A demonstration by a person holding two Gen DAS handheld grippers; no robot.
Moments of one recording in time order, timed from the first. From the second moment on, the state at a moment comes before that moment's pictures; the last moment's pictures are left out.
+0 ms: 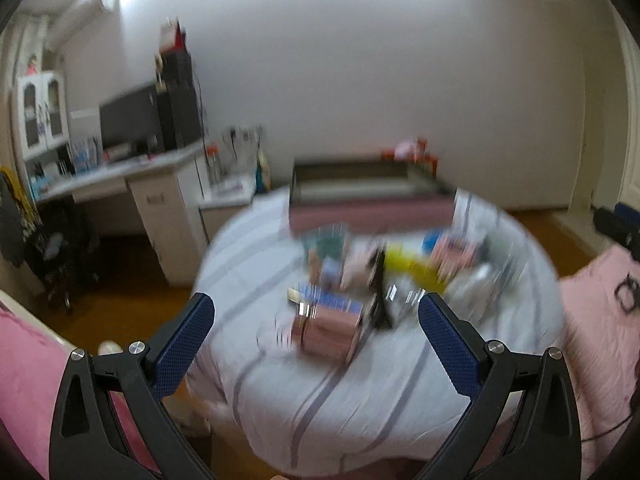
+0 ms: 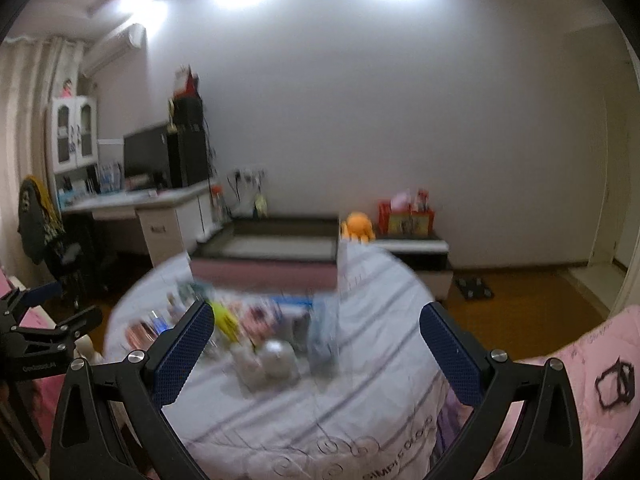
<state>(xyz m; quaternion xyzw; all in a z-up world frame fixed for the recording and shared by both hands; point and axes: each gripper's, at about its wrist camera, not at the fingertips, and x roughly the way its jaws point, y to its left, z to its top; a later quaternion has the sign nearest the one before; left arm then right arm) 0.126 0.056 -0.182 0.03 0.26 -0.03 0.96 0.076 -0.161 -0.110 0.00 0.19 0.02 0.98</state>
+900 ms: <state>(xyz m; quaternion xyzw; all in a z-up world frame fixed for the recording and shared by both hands) 0.194 0.059 -0.256 0.04 0.32 -0.10 0.94 0.162 -0.196 -0.187 0.06 0.29 0.04 0.95</state>
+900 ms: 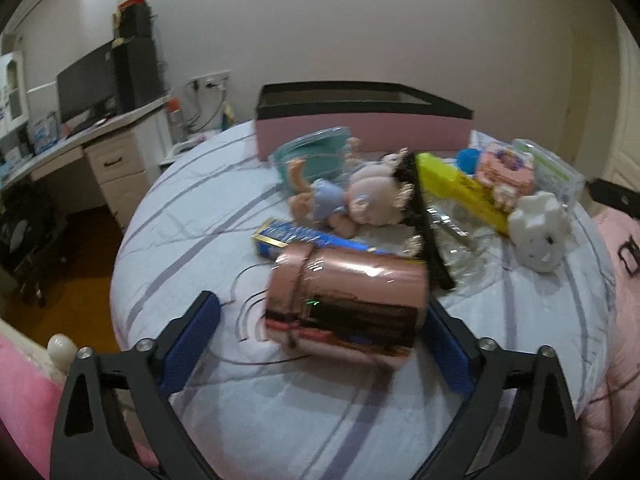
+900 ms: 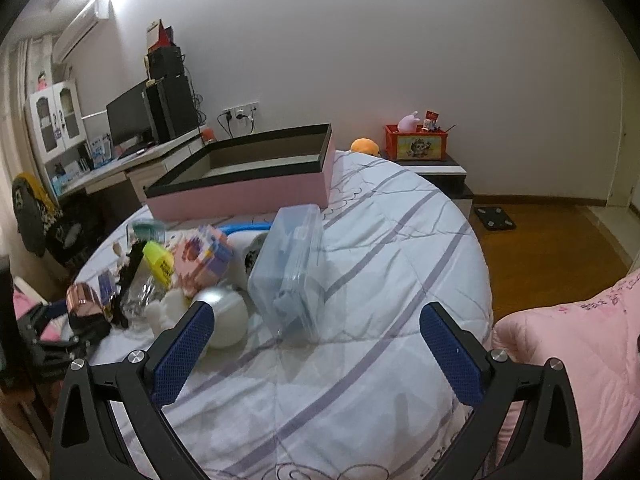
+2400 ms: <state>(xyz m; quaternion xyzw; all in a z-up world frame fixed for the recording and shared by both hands) 0.244 0.041 -0.168 0.04 0.26 -0.18 0.95 0.242 -0.188 -0.147 0.01 0.29 0.09 0.95</state>
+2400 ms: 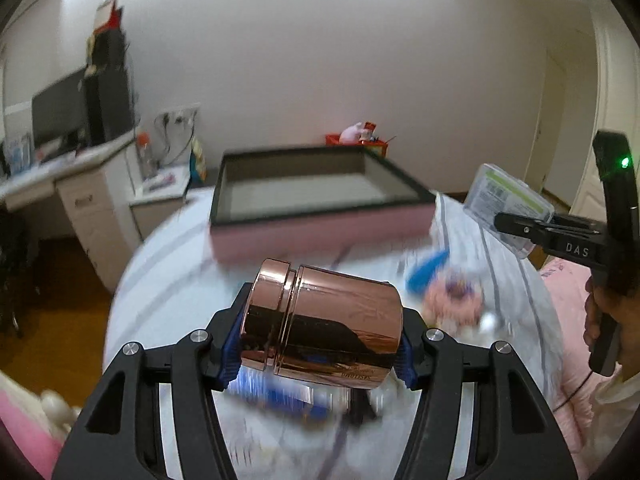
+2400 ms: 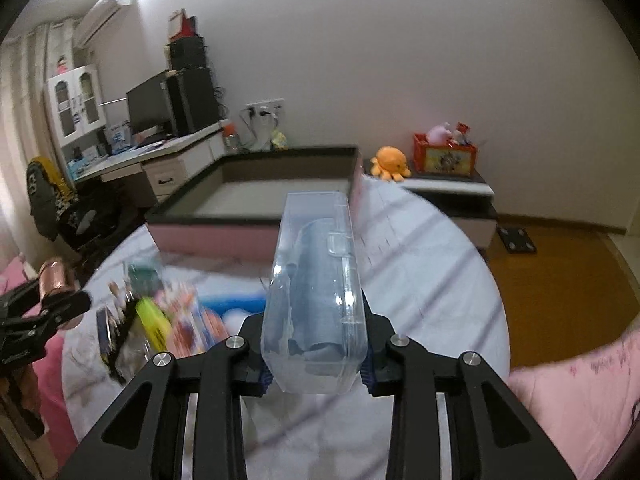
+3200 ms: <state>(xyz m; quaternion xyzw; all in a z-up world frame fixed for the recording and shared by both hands) 0.523 -0.025 -0.196 0.08 0.46 -0.12 0.87 0.470 -0.109 -0.177 -0.04 0.46 0.14 0.88</state>
